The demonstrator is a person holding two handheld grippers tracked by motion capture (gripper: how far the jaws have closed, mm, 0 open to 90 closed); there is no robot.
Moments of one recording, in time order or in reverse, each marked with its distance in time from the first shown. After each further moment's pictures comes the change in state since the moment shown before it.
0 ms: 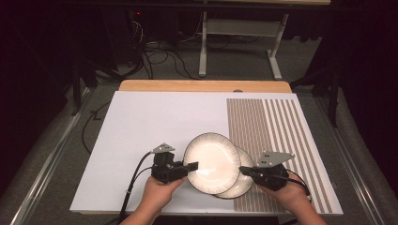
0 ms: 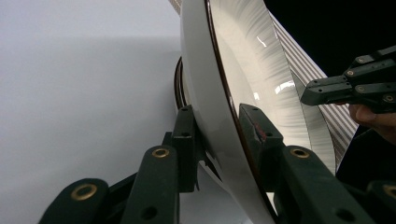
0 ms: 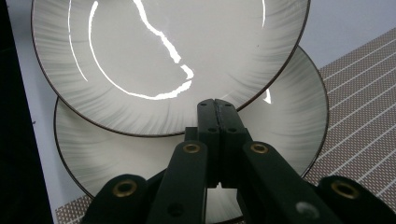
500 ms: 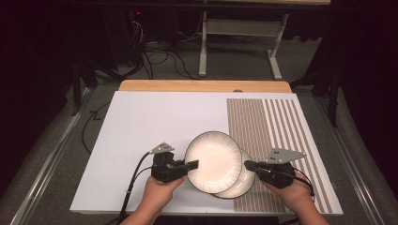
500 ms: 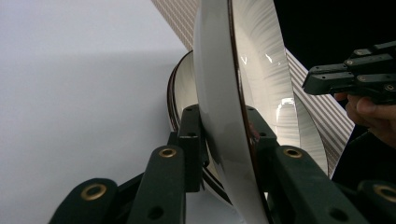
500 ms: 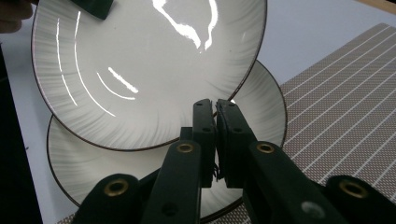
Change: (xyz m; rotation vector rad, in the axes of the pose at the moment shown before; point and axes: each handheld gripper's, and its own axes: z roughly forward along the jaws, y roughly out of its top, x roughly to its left) left arm -0.004 0.002 -0.003 -0.045 -0.014 0.032; right arm -0.007 -0.001 -0.015 -0.088 -0.051 0.061
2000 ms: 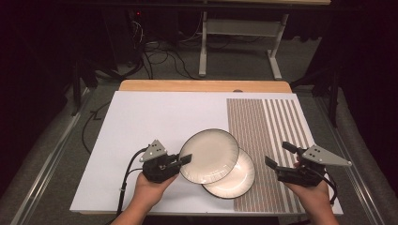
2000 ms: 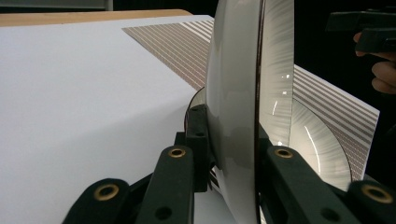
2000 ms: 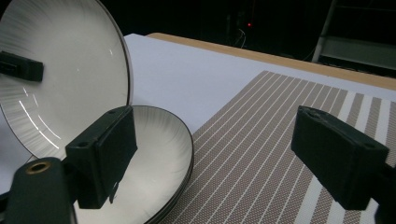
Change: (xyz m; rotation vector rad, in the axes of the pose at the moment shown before) left arm -0.002 0.005 -0.024 -0.127 0.040 0.266; right arm -0.020 -0.013 -0.056 -0.281 -0.223 0.177
